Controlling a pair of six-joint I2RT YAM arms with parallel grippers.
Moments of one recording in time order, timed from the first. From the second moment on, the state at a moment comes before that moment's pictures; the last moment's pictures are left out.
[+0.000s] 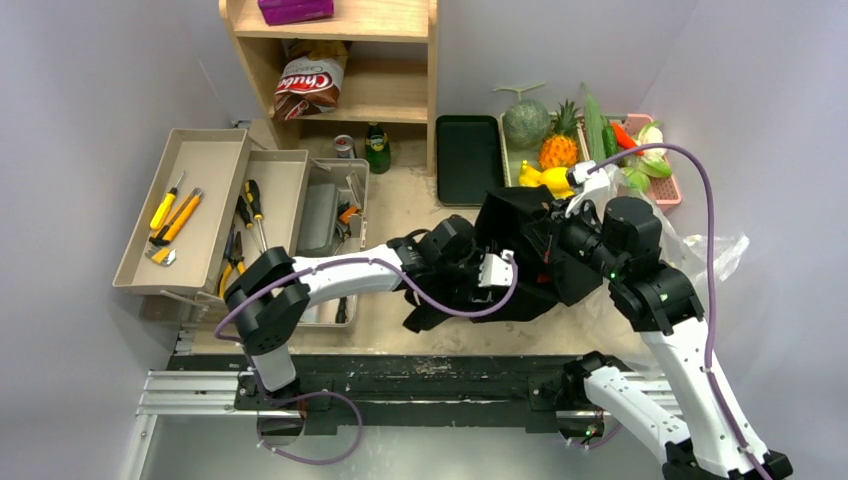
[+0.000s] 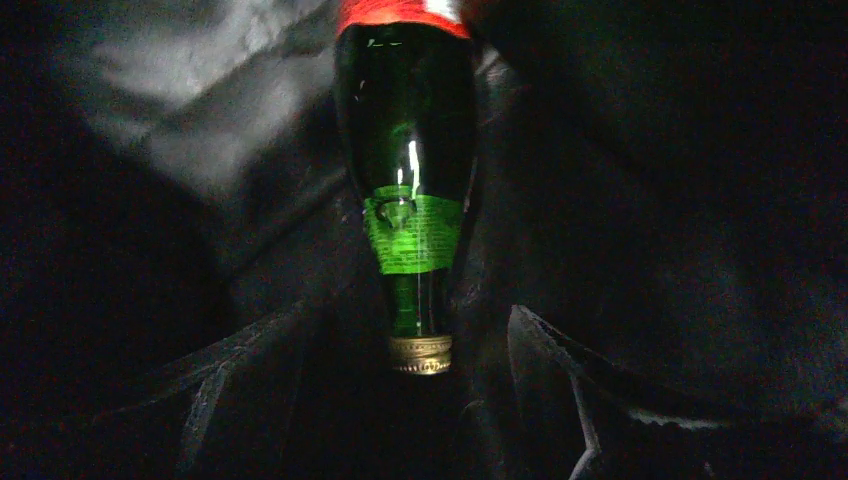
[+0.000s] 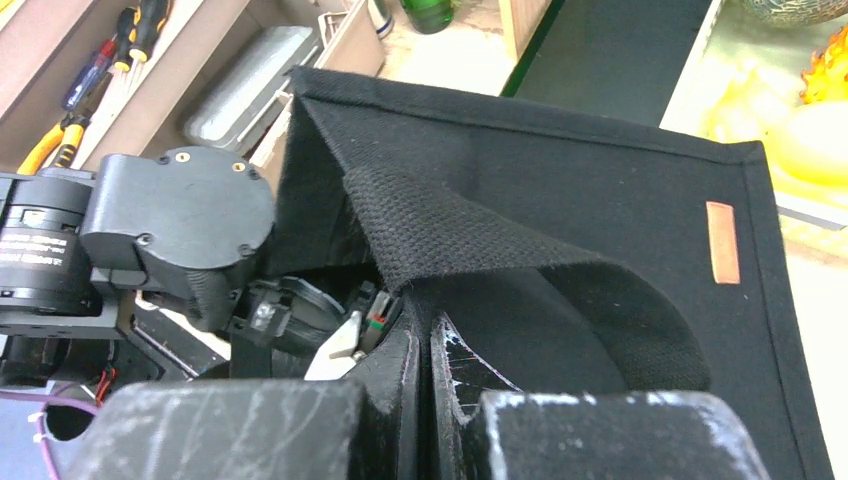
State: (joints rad) left arm -1.01 1.72 1.16 -0.11 0.34 0.63; right arm 0.38 0.77 1.10 -0.69 -0.20 0.22
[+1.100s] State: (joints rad) left arm -0.99 1.62 1.22 -0.41 0.13 0.53; right arm 0.37 0.83 1.12 -0.69 -0.26 0.17
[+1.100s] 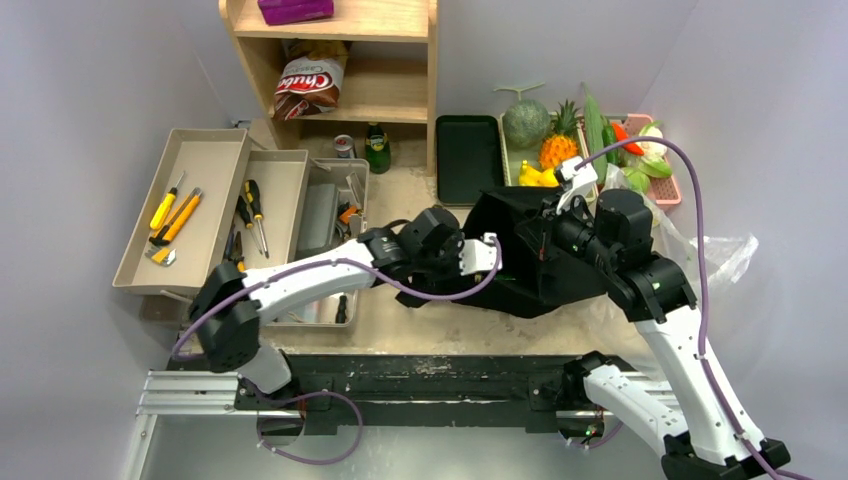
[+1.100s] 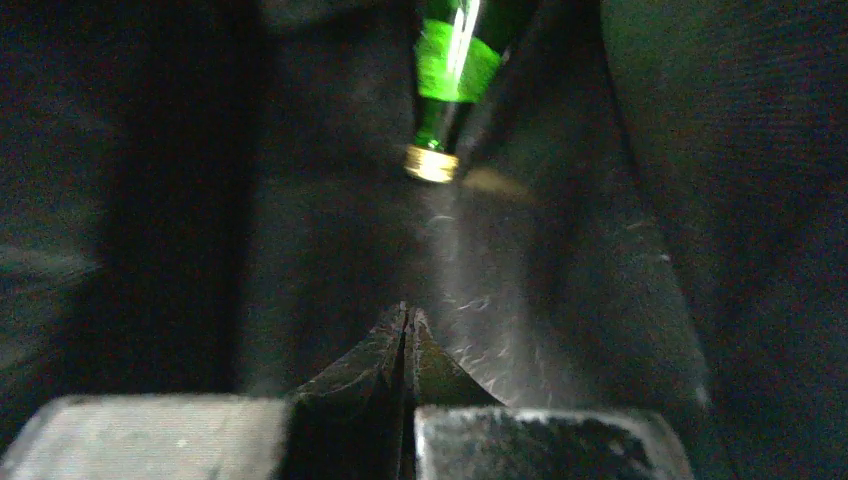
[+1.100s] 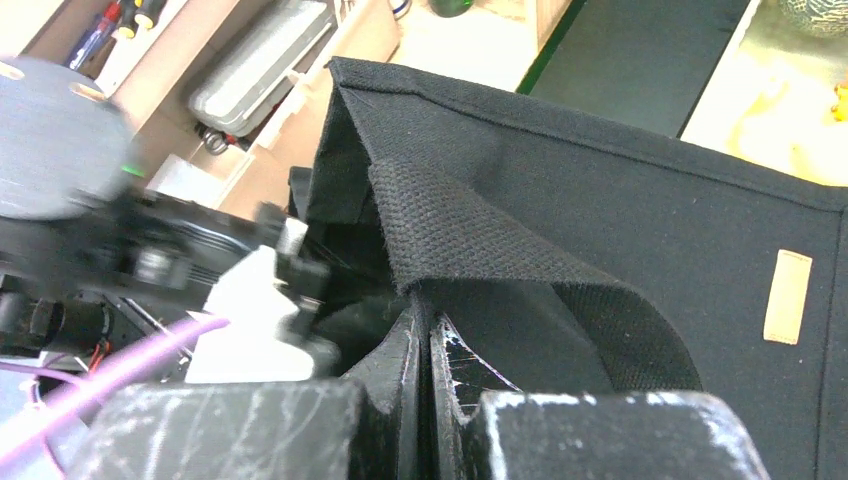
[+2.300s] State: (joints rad) left arm -0.98 1.99 1.42 -0.34 0.20 0.52; right arm 0.37 0.83 1.15 -0.73 -0.34 0.07
